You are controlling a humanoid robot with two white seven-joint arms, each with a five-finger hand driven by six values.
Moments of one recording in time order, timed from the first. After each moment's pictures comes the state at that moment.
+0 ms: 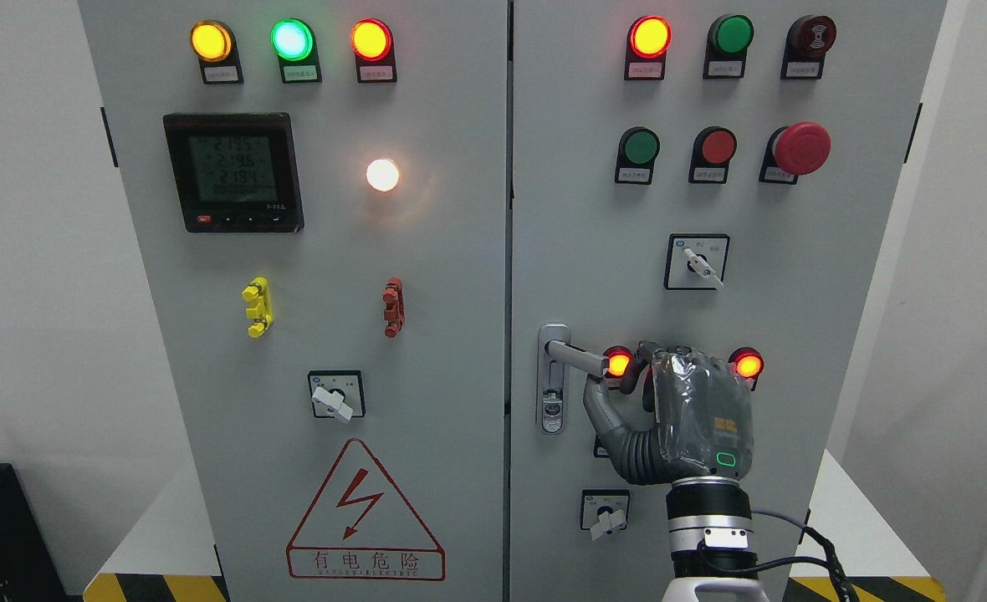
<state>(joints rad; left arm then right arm) 0.04 -0.10 -0.16 -0.05 0.12 -0.03 -0.03 -0.46 0.13 0.20 -1.82 1.22 0.28 -0.05</state>
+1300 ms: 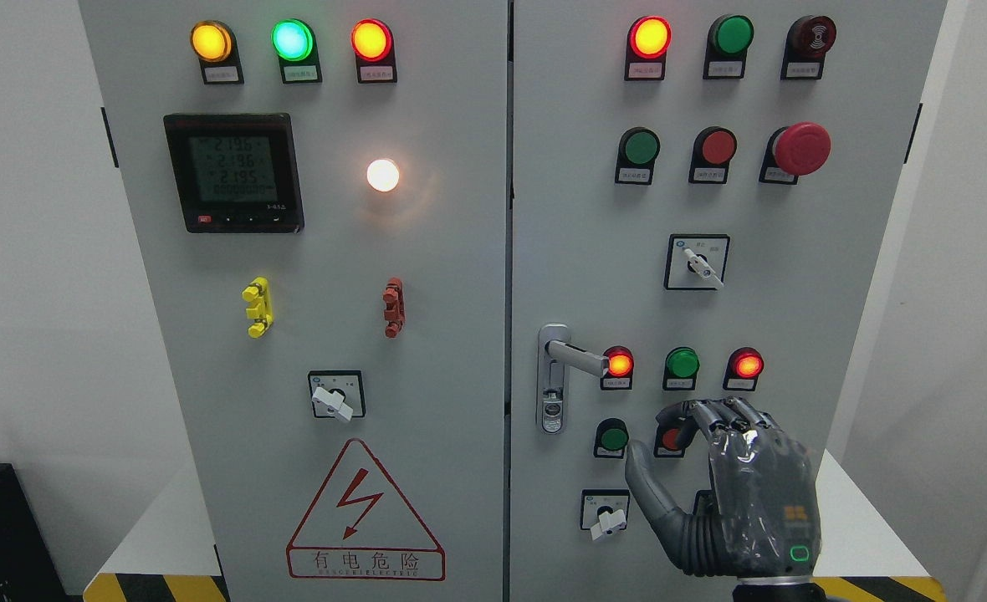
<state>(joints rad) 0.04 -0.10 -0.16 -0.05 0.12 -0.03 -0.03 -0.20 -0.03 0.14 -2.03 1.01 0.08 -0.13</state>
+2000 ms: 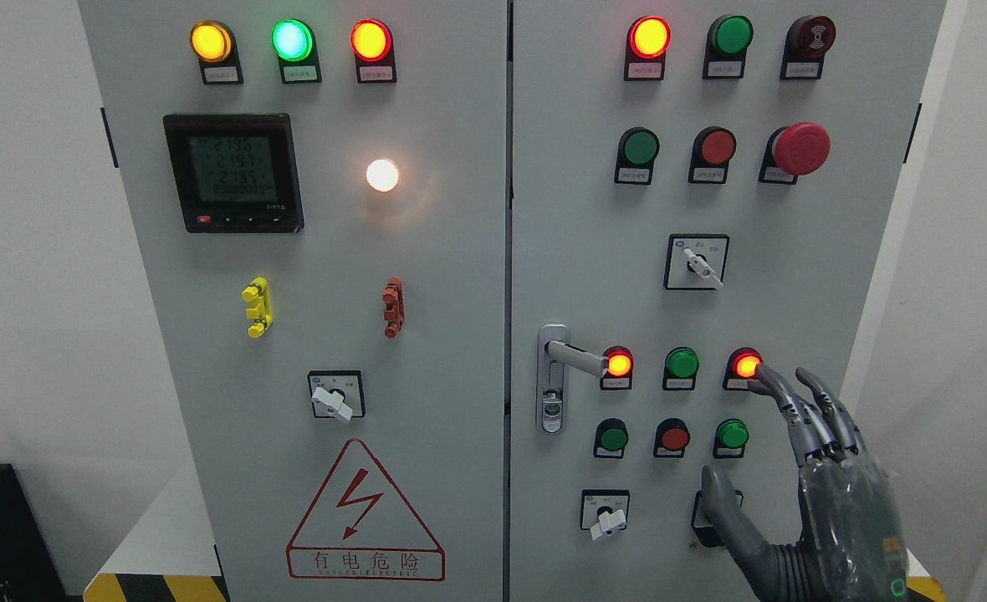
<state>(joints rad) 0.04 -0.10 -0.16 -0.05 0.12 -0.03 -0.03 -0.15 -0.15 0.04 -2.07 0.80 -0.03 -0.17</state>
